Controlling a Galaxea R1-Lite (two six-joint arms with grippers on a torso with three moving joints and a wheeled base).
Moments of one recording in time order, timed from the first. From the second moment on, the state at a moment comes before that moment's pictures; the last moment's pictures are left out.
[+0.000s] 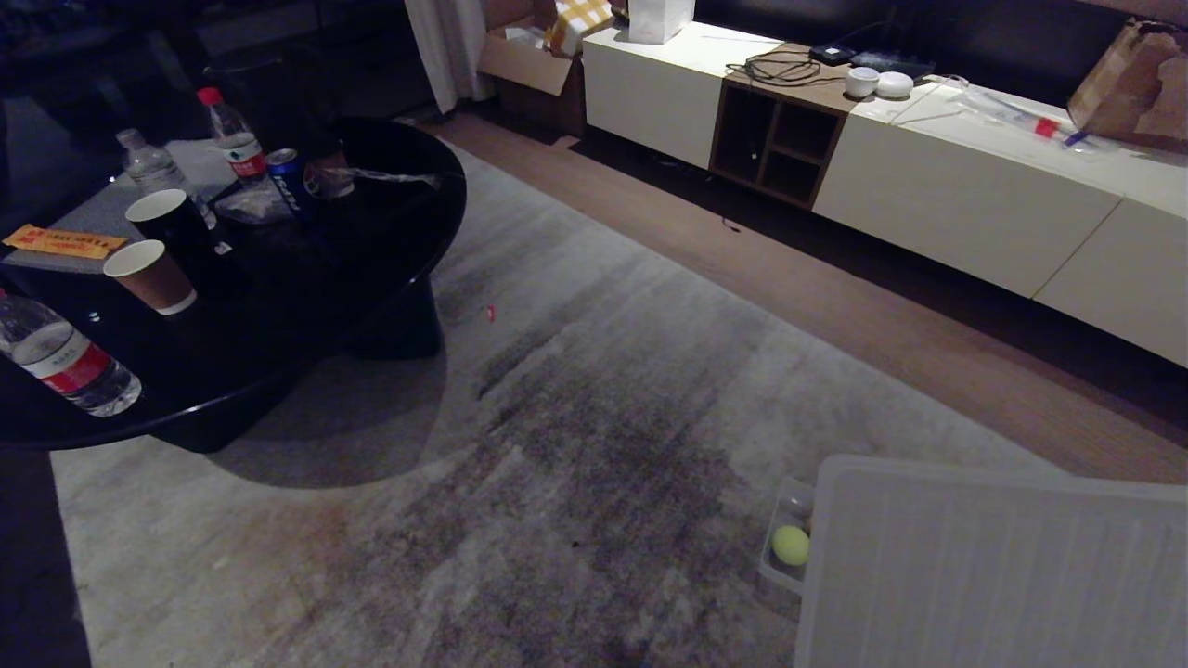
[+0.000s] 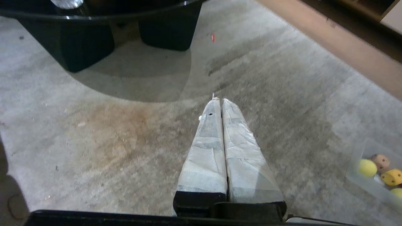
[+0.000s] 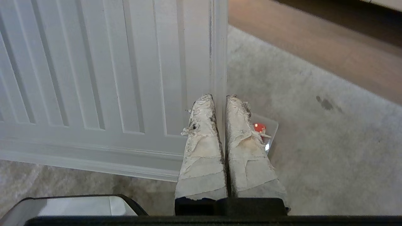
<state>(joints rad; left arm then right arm) 0.00 0.00 0.00 -0.01 0.07 -0.14 0.01 0.00 0.00 -0.02 -0.01 0.06</state>
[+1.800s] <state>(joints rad) 0.00 0.00 0.00 0.00 0.05 -0.05 0.01 0.00 0.00 -0.02 -0.01 0.06</state>
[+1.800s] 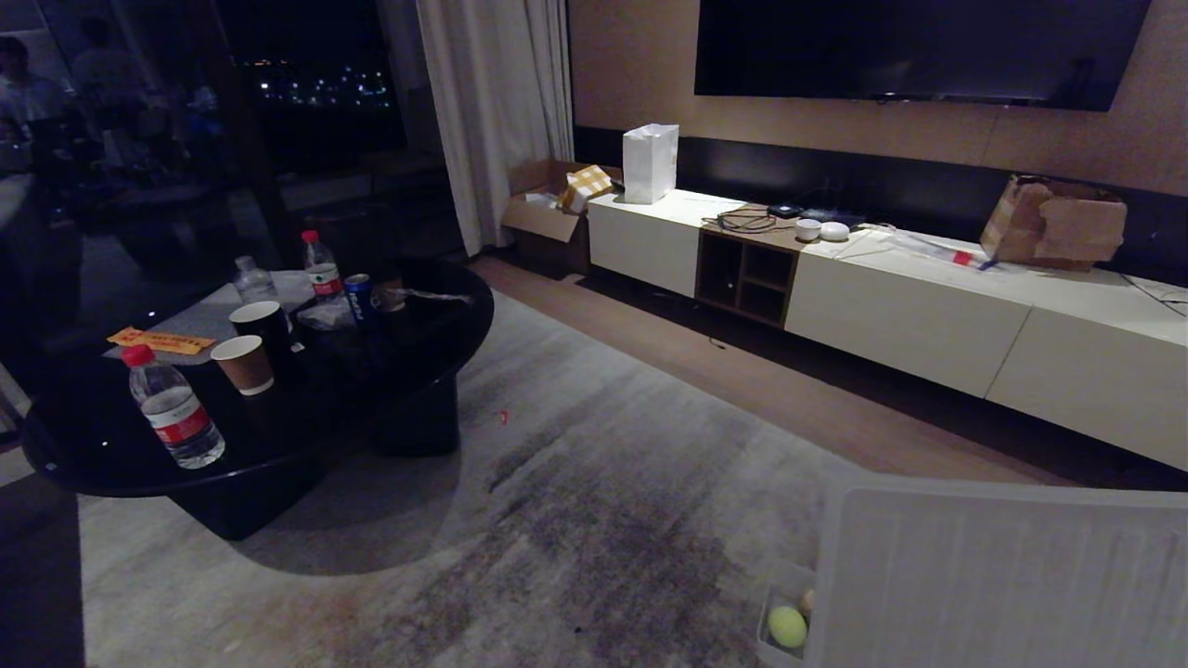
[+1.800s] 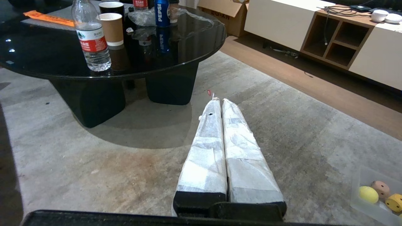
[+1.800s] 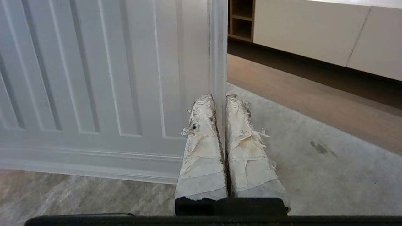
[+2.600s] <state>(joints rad) 0.00 0.00 0.00 0.00 0.06 -0.05 0.01 0.00 0.00 -0.02 -0.01 0.06</state>
